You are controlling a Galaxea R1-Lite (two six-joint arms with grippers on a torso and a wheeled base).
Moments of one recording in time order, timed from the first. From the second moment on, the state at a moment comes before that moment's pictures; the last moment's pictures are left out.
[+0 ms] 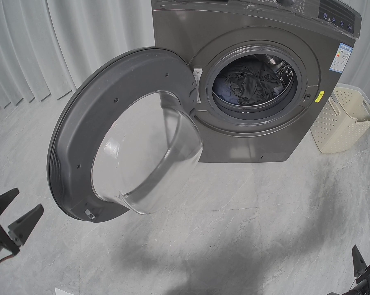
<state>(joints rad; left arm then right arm) -0.03 0.64 -0.30 -0.29 -0.30 -0.10 -0.01 0.02 -0.02 0.00 0.00 0.00</state>
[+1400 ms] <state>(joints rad) -0.42 1.09 -0.41 -0.60 -0.46 -0.28 -0.01 0.02 -0.02 0.00 0.00 0.00</state>
